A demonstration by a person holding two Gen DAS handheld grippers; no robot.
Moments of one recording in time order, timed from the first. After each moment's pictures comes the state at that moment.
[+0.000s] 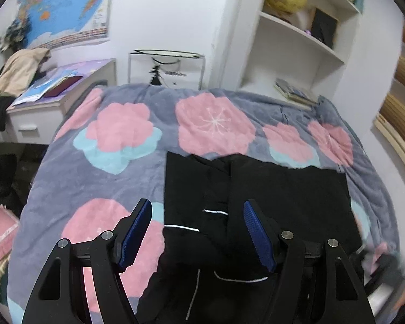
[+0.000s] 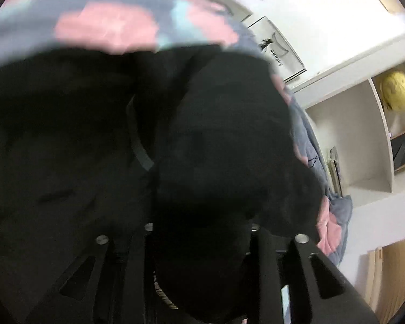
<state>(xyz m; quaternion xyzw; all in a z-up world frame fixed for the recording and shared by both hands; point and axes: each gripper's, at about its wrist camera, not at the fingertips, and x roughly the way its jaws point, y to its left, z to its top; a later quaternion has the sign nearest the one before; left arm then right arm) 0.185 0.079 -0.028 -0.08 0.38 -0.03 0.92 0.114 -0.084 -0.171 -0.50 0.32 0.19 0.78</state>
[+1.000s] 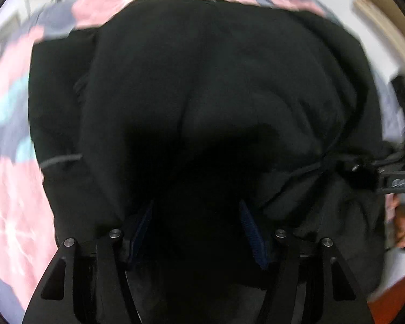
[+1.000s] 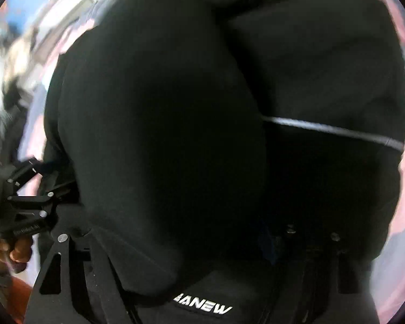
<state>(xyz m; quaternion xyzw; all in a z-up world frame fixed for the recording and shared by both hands) 0.237 -0.020 -0.182 0.04 0.58 -0.16 0.80 0.257 -0.233 -0.182 0.02 0.60 0.12 0.79</state>
